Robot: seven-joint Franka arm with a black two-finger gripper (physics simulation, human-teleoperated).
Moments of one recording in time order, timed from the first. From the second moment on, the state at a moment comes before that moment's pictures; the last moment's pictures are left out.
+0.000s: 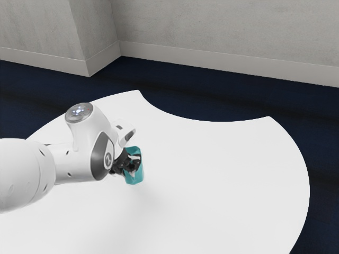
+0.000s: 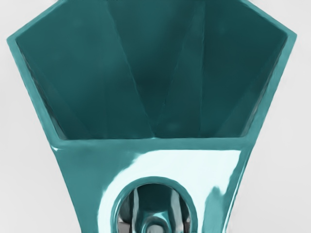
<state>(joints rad) 1.16 -0.58 -1.39 -2.50 -0.89 2.59 -0.08</state>
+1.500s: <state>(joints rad) 1.47 -0.71 -1.88 -2.54 -1.26 3.08 0.02</state>
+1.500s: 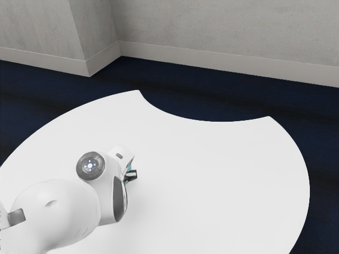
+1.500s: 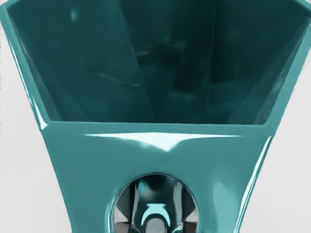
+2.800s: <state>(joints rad) 1.36 -0.71 -1.89 -2.62 -1.30 3.02 0.06</state>
